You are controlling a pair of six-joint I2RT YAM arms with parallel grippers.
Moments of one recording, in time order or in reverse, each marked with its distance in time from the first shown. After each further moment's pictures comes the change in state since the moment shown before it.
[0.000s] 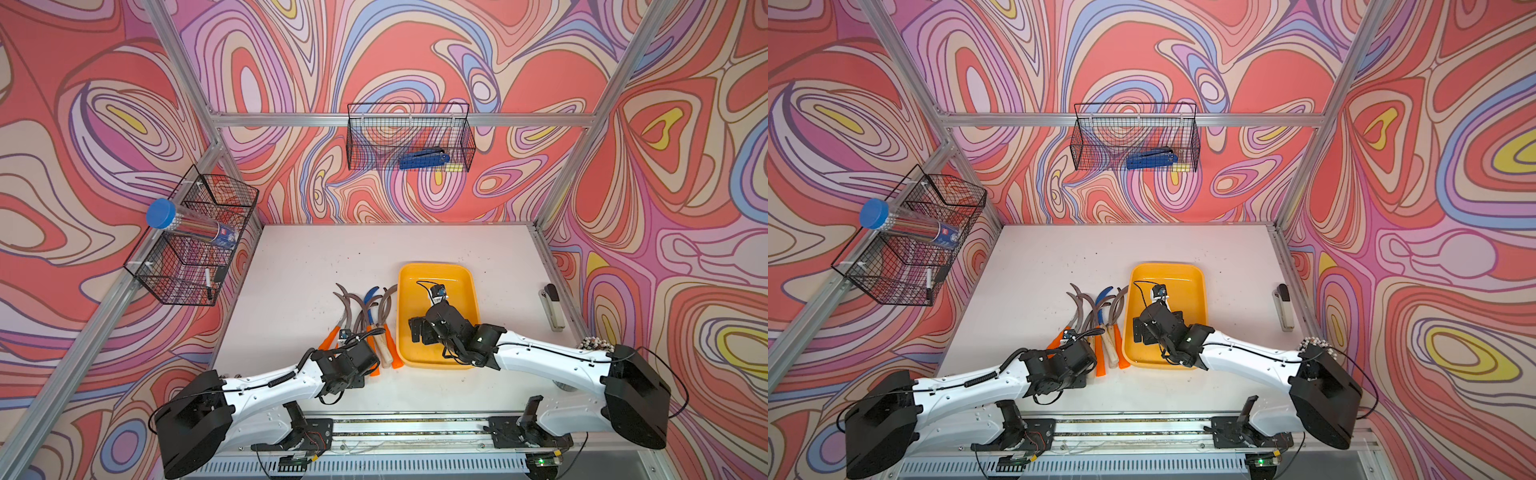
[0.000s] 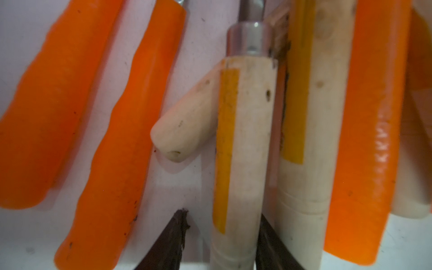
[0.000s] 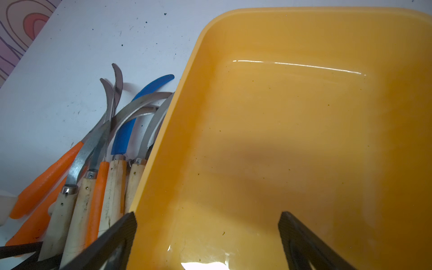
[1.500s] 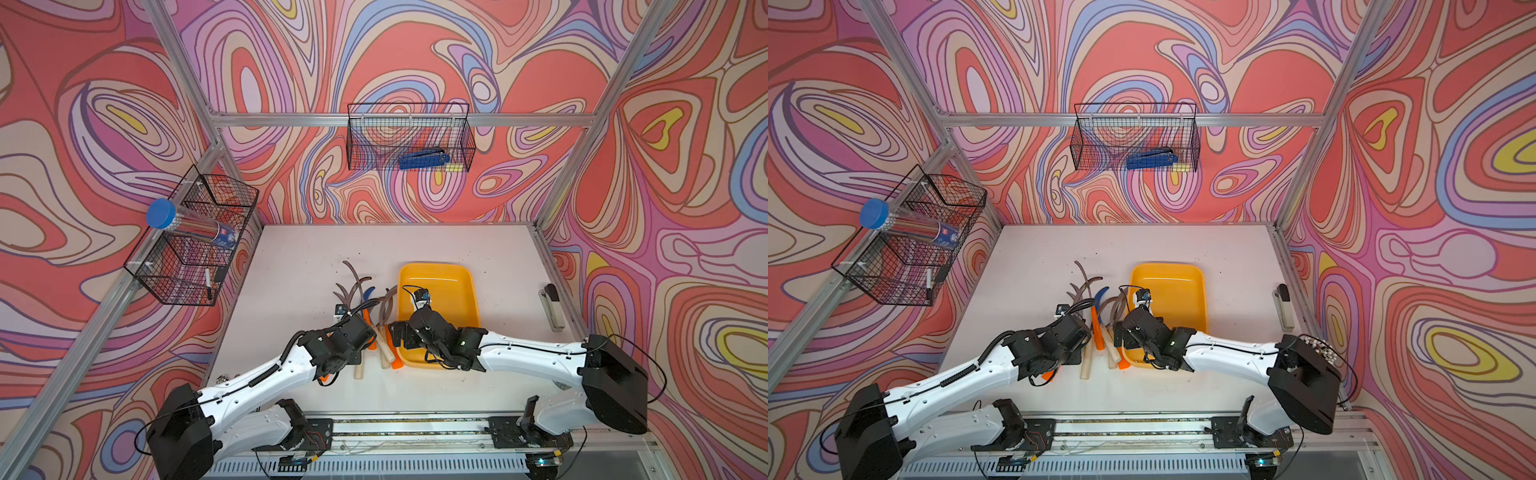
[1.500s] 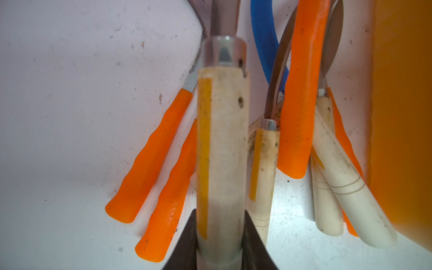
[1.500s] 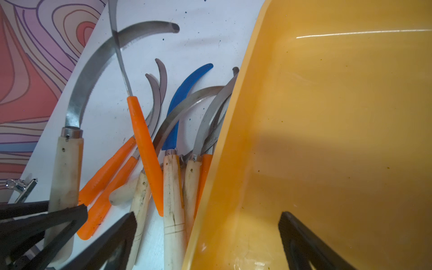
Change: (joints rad) left arm 0.124 -0.064 0.228 -0.190 -0.091 0.190; right arm 0.094 0.119 0.060 0.119 -0.069 0.136
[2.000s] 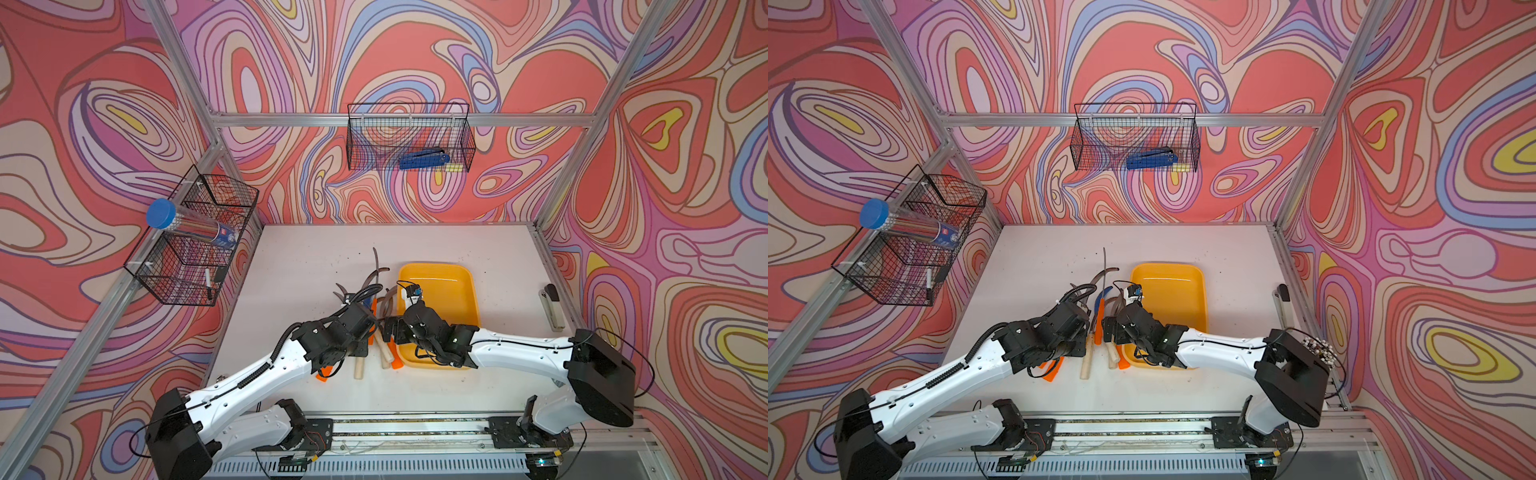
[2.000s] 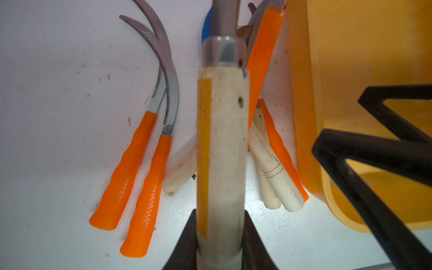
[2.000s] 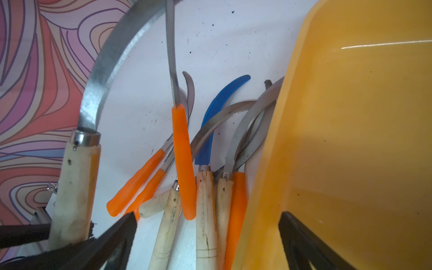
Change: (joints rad) left arm 0.000 -0.006 0.150 -0.047 0.092 0.081; right arm 0.000 0.075 0.053 0.111 -0.046 -0.001
